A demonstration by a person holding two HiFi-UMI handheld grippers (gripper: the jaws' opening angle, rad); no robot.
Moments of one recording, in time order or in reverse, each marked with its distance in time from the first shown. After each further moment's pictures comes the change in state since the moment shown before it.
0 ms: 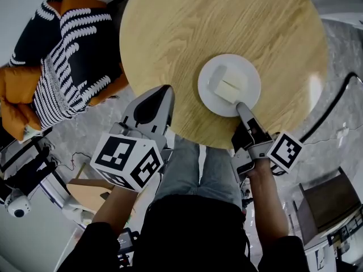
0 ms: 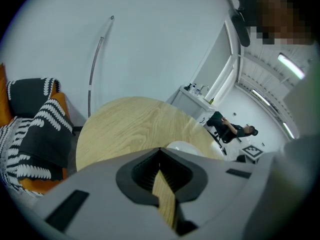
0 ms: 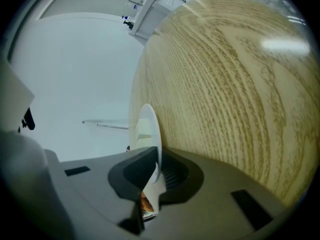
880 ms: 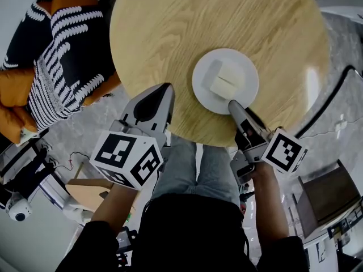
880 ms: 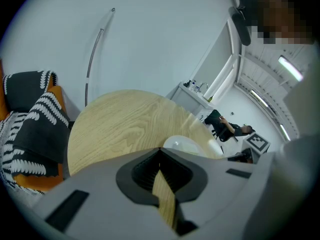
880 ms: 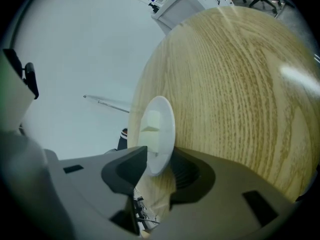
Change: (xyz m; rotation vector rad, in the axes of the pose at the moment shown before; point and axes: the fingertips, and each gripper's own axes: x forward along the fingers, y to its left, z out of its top) left arm 0.021 0.008 -0.024 -0.021 0.045 -0.030; right arm 0.008 -0.002 -0.013 -0.223 0.132 -0.089
